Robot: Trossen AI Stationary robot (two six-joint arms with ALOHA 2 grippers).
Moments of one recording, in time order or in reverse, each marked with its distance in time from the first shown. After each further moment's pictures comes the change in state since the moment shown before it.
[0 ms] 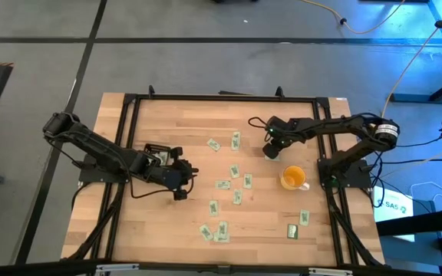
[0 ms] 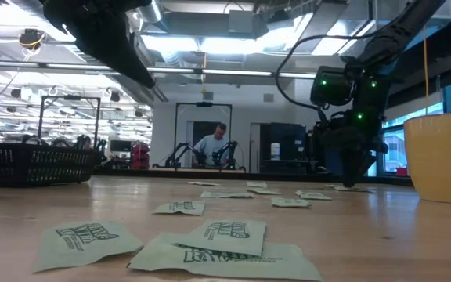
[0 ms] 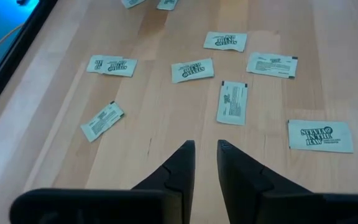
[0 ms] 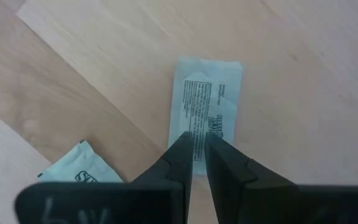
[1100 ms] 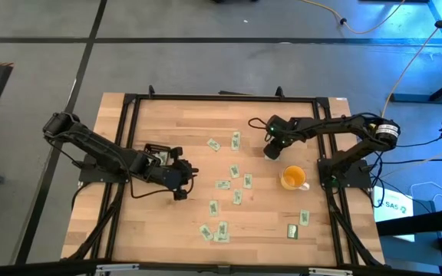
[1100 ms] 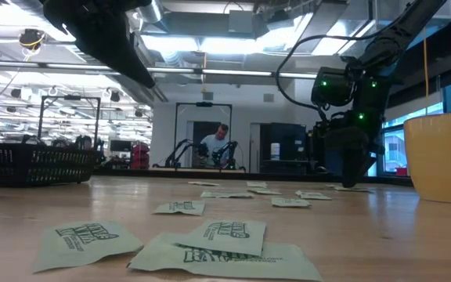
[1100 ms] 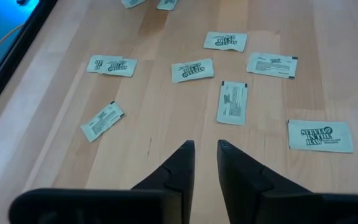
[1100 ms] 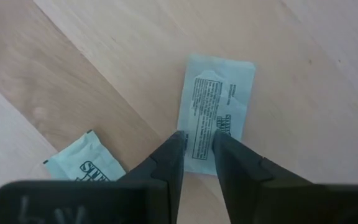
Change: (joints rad) left arm 0.000 0.000 0.000 0.000 0.000 0.000; right arm -0.007 0.003 -0.006 0.016 -0.055 -0.078
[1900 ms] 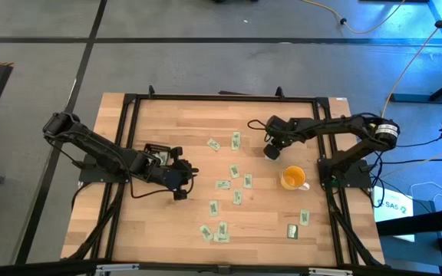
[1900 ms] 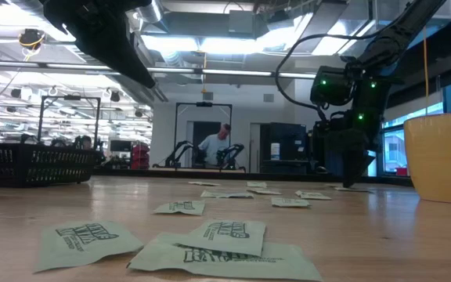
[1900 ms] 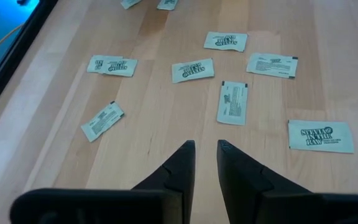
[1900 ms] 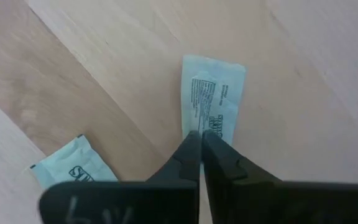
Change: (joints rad) left arm 0.000 0.000 0.000 0.000 -0.001 0.000; right arm 0.001 0.001 0.006 0.025 0.054 -0.031
